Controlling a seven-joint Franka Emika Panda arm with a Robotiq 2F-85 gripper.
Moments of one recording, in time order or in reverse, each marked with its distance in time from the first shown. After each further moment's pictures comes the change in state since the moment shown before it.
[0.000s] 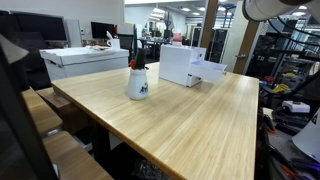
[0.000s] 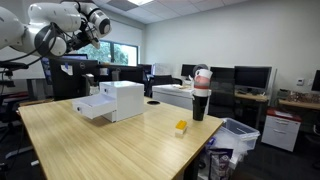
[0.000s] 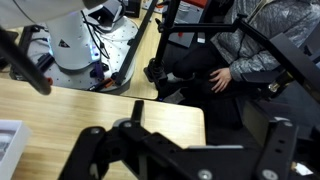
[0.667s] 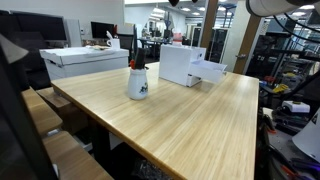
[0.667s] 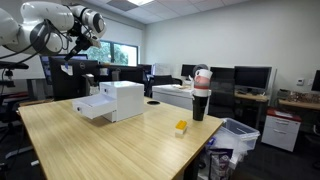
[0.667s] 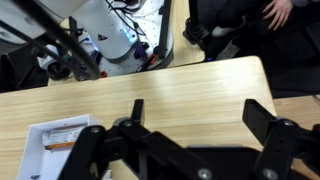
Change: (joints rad) arm 0.117 -0.023 -0.131 -0.002 -0.339 0.000 0.044
